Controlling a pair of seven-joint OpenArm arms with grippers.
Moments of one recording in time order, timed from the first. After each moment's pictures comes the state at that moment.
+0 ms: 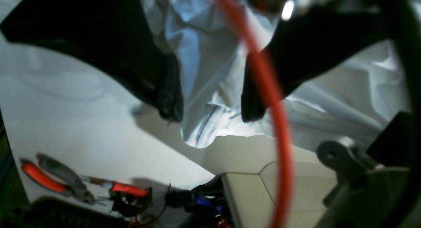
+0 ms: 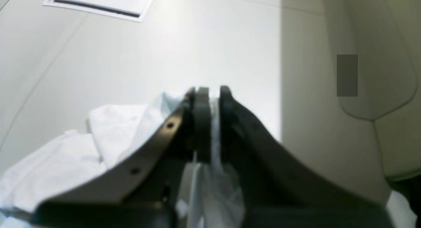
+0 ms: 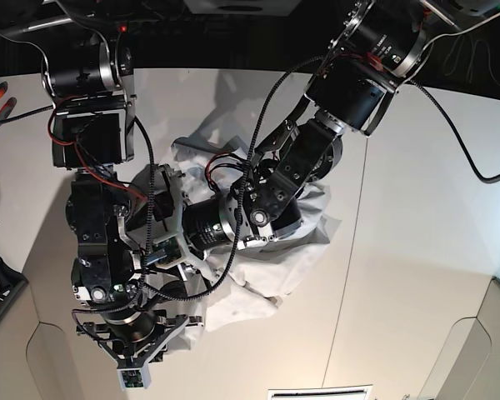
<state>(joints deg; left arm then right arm) -18.0 3.4 31.0 67.2 13.9 -33.1 -5.8 25.7 -1.2 -3.6 74.3 -3.8 5.1 -34.6</state>
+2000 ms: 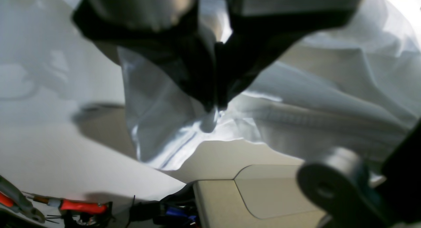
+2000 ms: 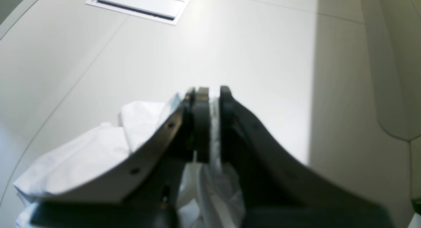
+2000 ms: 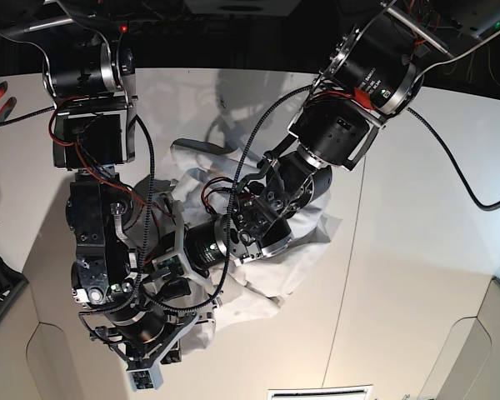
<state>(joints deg) -25.9 7.0 31.0 49.0 20.3 -24.6 -12.2 25.7 -1.9 -3.4 74.3 0.5 12.4 -34.6</state>
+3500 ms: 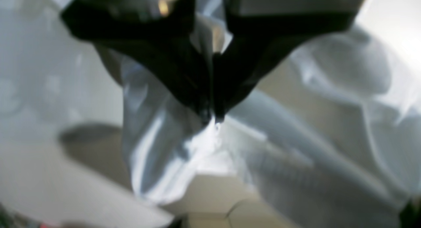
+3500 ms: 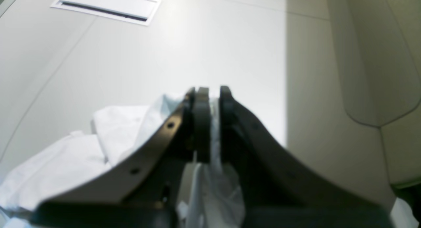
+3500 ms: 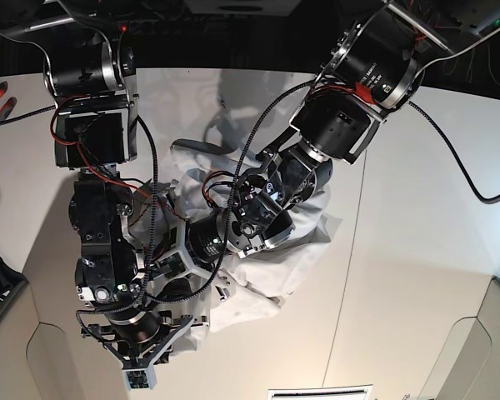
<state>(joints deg) -24.3 6.1 31.1 49.0 16.7 -21.0 -9.0 25.7 -1.7 -3.5 74.3 -3.6 6.1 -33.6</state>
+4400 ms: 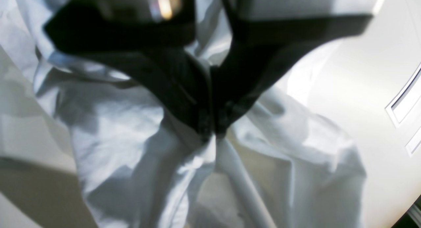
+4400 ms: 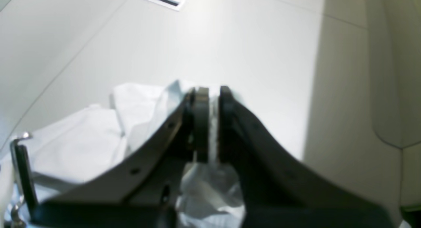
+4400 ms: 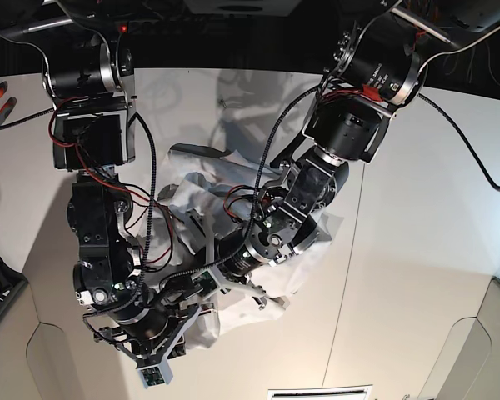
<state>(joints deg) -24.5 5.5 21.6 49.0 17.3 -20.4 -7.5 25.8 -1.4 -3.6 73.2 -2.9 15.4 -36.1</state>
